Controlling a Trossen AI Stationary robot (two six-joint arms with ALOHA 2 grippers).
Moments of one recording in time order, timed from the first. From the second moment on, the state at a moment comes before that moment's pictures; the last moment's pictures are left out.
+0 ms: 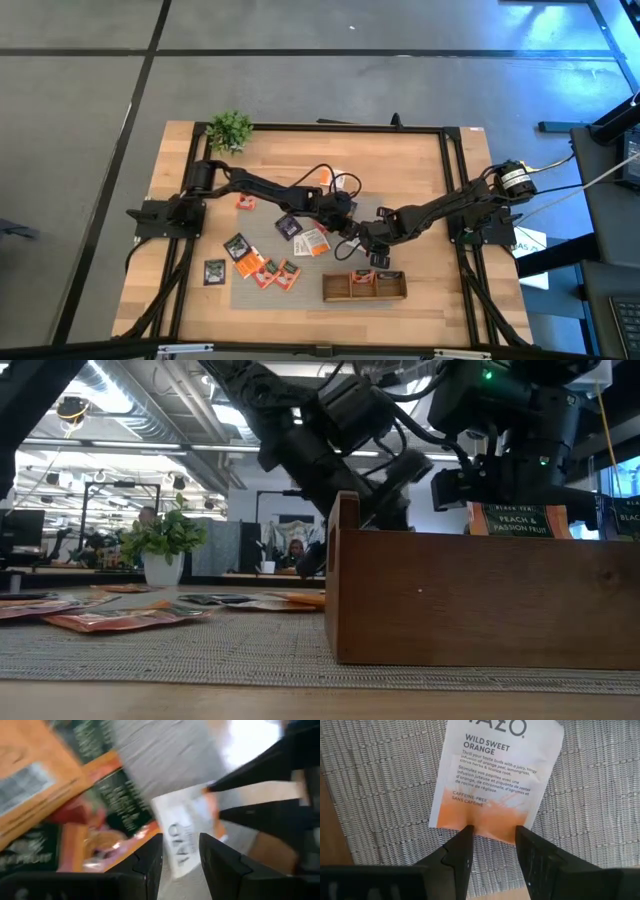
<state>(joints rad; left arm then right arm) 0.01 2.11 1.36 -0.09 0.13 -1.04 0.26 1.68 0.85 -0.50 0.09 0.41</state>
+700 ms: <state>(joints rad) -0.01 2.15 1.36 0.00 0.15 -1.11 0.26 1.68 0.84 -0.49 0.09 0.41</state>
